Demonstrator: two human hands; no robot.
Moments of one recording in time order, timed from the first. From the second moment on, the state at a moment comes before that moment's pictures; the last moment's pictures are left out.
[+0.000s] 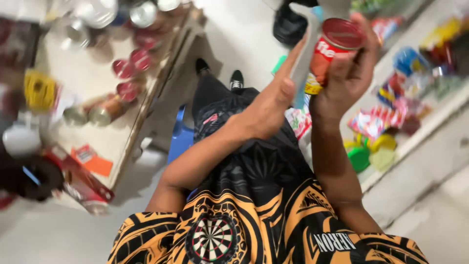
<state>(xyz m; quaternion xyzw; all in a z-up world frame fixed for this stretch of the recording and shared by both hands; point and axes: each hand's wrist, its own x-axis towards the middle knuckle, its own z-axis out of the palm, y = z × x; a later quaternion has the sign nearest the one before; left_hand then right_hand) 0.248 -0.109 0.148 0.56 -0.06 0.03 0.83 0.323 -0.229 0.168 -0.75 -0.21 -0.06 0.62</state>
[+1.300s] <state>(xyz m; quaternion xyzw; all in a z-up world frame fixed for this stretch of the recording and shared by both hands) -0.036 0.114 0.024 0.38 0.46 0.55 0.59 0.177 -0.001 -0.077 -0.81 -0.36 0.24 0.40</state>
